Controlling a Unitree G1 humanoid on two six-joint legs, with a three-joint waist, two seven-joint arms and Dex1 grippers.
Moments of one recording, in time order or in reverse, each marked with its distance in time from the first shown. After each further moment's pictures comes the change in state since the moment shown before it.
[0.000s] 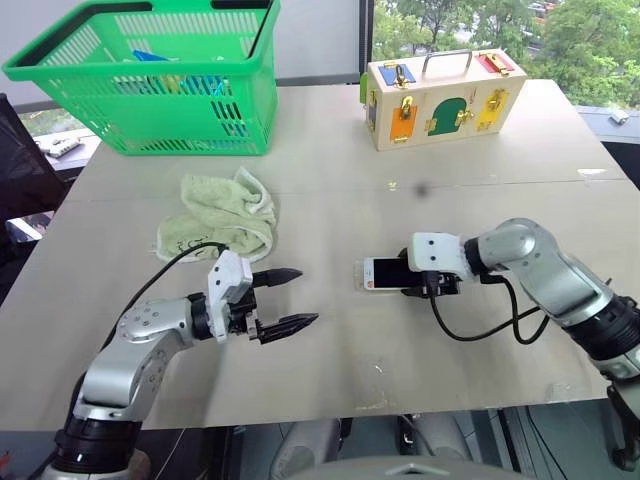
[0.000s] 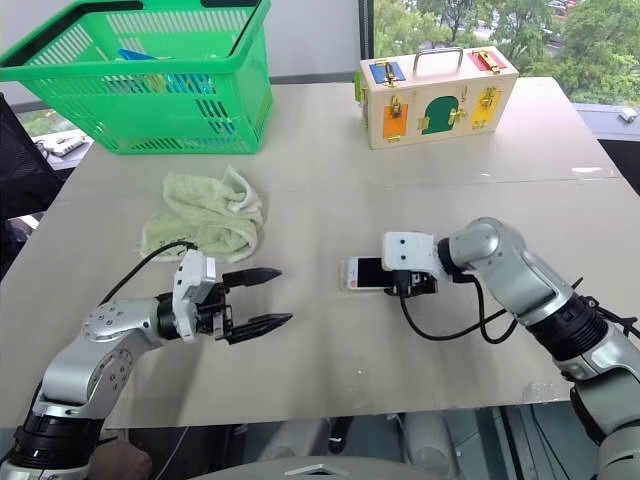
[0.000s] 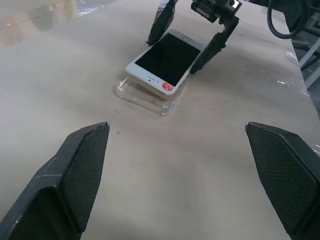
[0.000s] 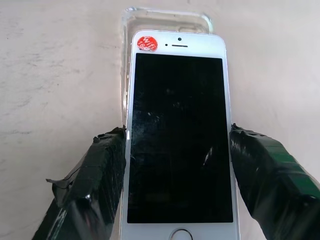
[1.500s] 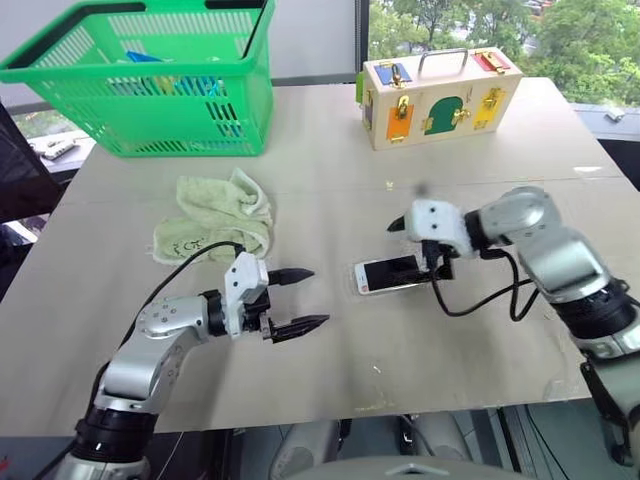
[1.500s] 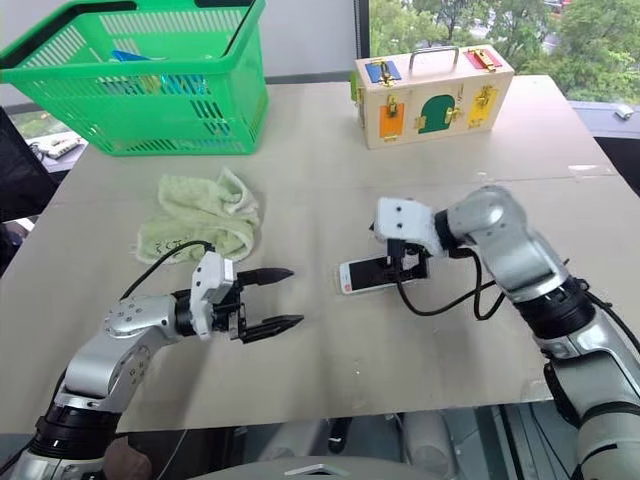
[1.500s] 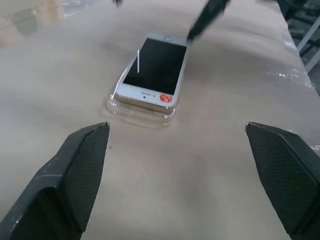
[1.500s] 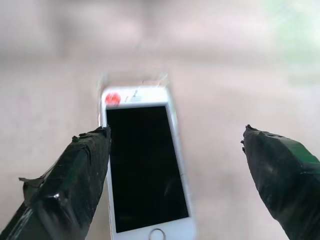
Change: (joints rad) left arm -0.058 -0.035 -0.089 0.047 0.080 -0.062 0.002; right arm -0.051 0.089 -0.206 -0.062 0.071 0.156 0.115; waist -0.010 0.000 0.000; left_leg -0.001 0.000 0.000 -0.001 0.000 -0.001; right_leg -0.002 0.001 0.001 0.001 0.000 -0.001
